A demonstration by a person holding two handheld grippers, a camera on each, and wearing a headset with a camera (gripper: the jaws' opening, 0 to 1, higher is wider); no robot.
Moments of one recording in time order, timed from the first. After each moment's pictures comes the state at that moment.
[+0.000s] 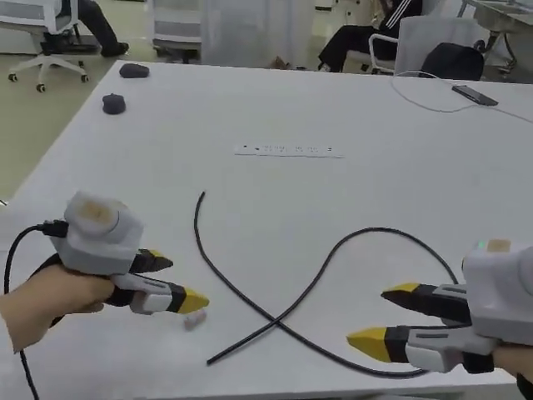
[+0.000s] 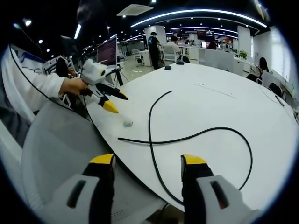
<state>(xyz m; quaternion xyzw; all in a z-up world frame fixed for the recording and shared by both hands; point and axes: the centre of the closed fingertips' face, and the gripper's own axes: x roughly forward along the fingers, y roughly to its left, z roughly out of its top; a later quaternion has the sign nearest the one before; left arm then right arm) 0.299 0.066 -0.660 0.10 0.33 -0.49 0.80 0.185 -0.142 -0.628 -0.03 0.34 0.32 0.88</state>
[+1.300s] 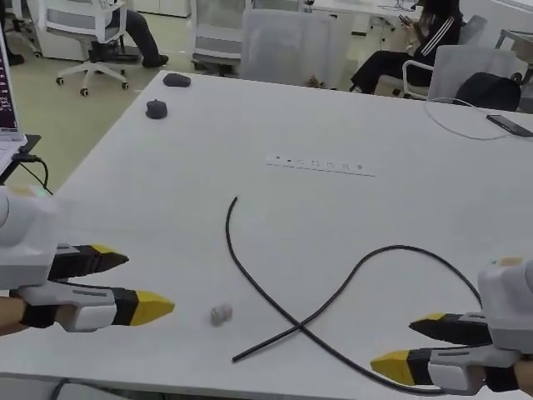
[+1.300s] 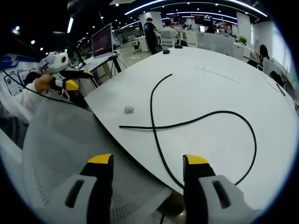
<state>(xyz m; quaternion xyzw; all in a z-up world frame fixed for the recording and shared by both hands) 0.239 0.139 -0.599 0.04 0.29 -0.43 0.85 0.165 -0.136 -0.645 -0.03 0.41 0.31 0.86</state>
